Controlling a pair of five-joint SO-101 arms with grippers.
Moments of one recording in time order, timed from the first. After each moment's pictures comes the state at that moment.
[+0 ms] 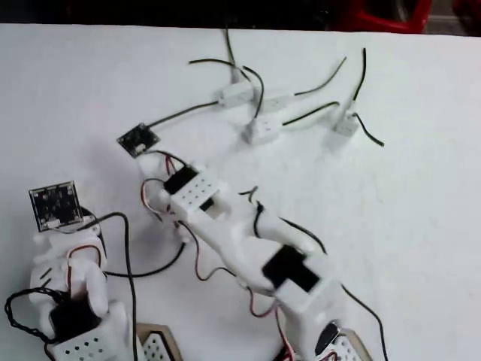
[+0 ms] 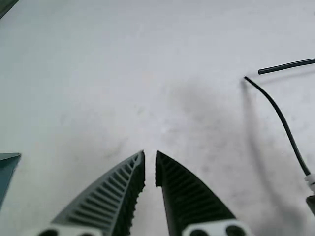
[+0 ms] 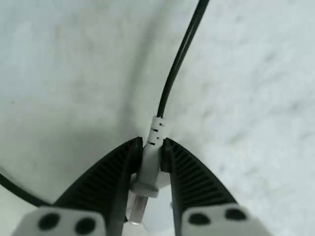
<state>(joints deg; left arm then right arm) -29.4 -103.6 87.9 57.8 -10.1 -49.6 16.2 7.8 53.9 -1.5</state>
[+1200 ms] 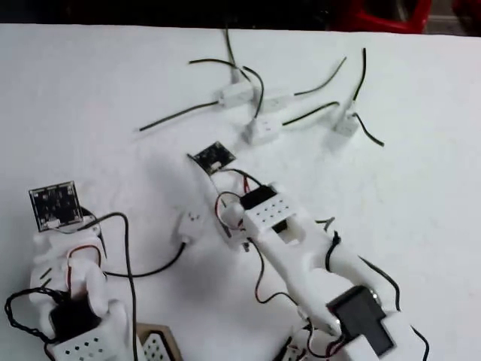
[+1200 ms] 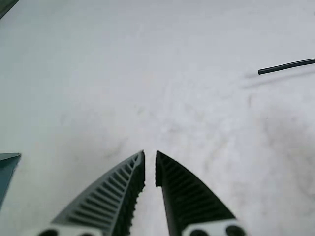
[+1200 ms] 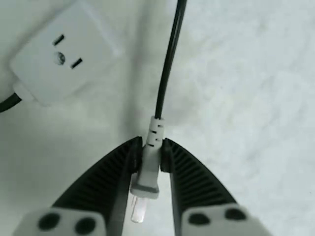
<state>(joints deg) -29.4 -103.6 87.9 57.8 -10.1 -35.2 -8.7 41.8 53.4 6.9</state>
